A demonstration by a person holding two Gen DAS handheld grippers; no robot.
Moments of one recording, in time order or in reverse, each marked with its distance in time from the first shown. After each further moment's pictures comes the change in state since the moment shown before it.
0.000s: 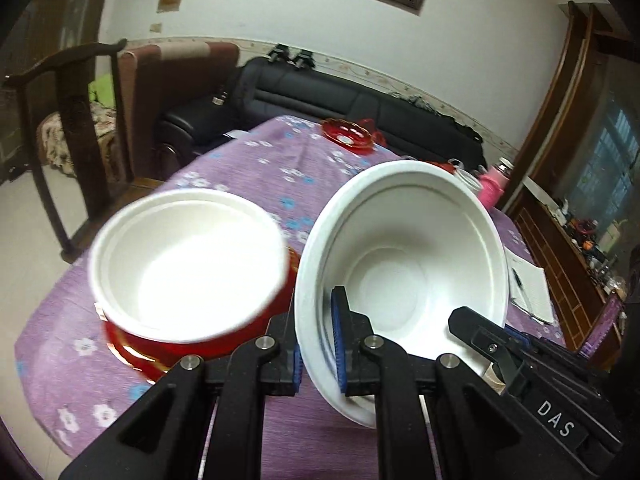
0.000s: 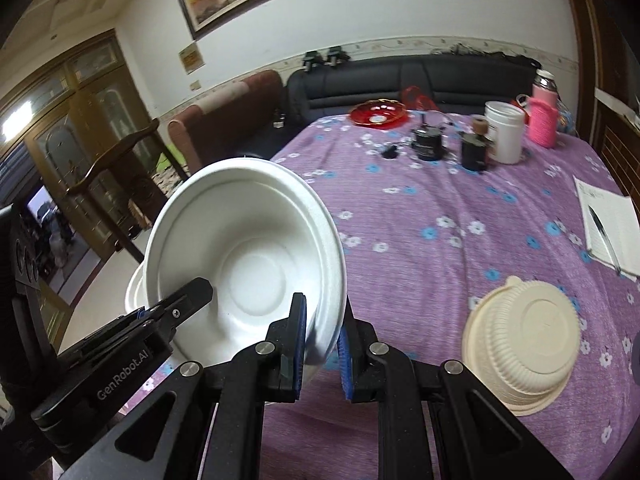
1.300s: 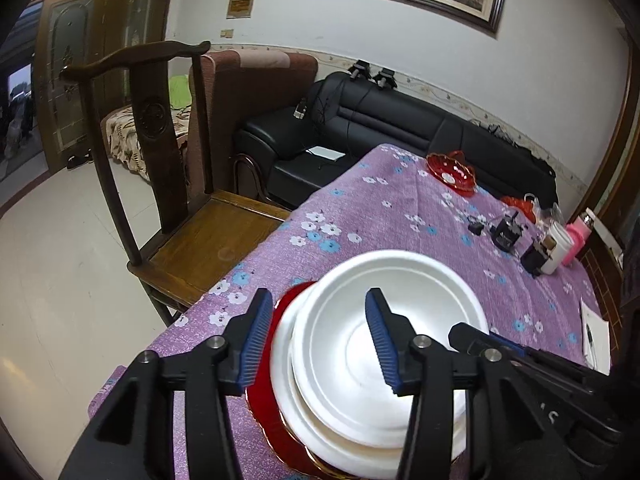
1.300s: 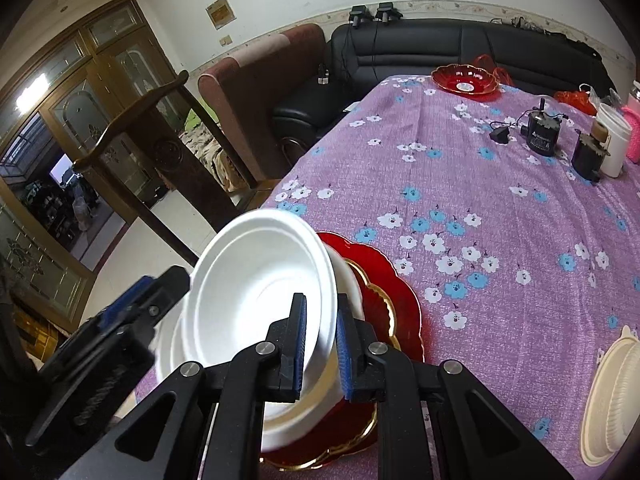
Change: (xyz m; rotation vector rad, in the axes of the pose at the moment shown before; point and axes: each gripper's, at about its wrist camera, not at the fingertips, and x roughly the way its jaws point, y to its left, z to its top) left arm 0.013 0.112 0.056 -0.104 -0.051 0.220; right arm 0.129 0.091 0.048 -0.038 0.166 0.101
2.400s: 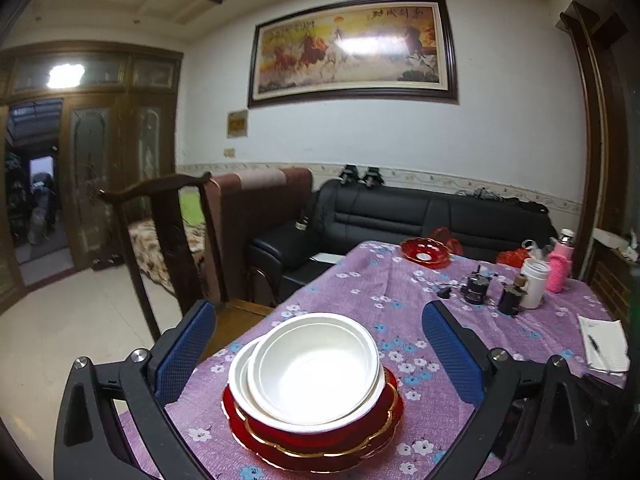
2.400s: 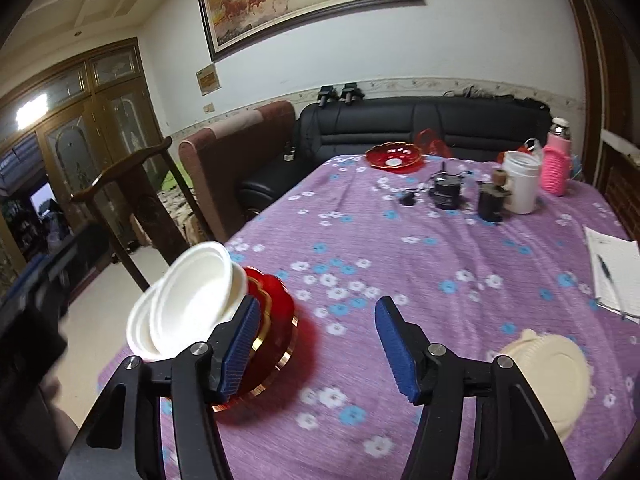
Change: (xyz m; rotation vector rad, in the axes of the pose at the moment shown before) left arm -0.112 -0.102 -0.050 0.155 -0.433 0.112; right arm -0.118 -0.062 -0.068 -0.037 -0.316 -0.148
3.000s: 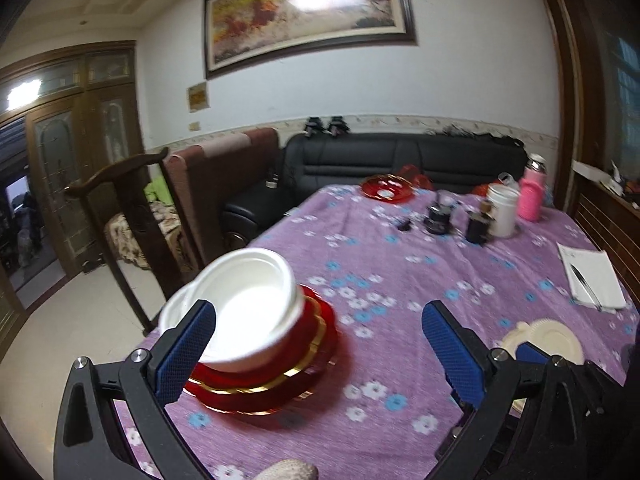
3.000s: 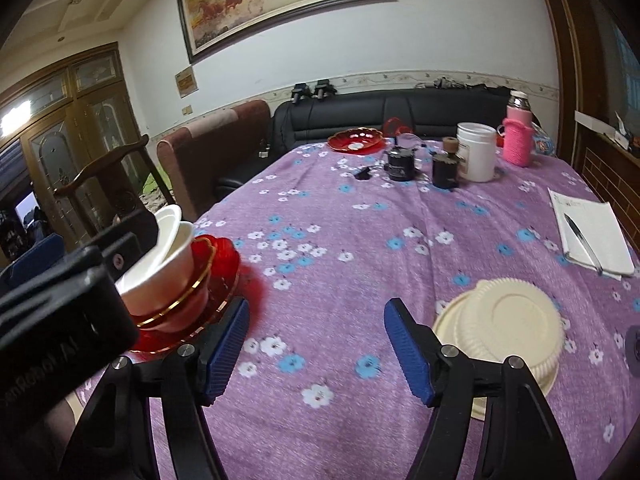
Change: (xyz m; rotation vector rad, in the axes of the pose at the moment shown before) left arm -0.005 -0.079 -0.034 0.150 0.185 -0.094; right arm -0.020 -0.052 -0.047 0.062 0.011 -0.056
